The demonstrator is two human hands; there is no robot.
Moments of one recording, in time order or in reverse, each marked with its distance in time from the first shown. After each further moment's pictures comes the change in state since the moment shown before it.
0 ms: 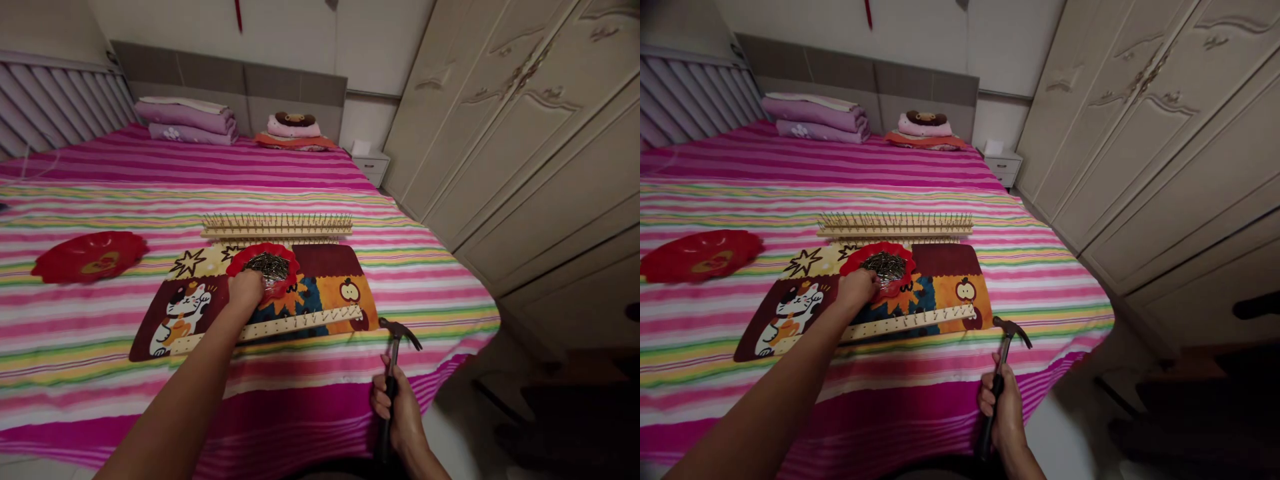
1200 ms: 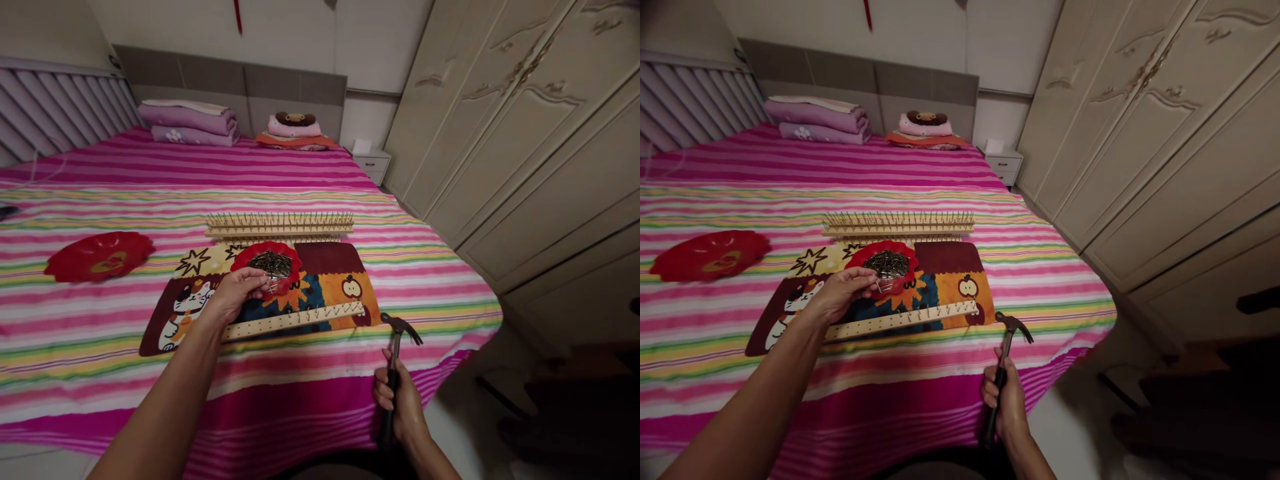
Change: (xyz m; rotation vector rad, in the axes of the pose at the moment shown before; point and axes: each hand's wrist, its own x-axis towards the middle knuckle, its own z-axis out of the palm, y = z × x) left_hand -0.034 -0.025 -0.004 -1.638 -0.134 -0.052; right_hand 0.007 0.001 -0.007 0.078 -0.058 0.024
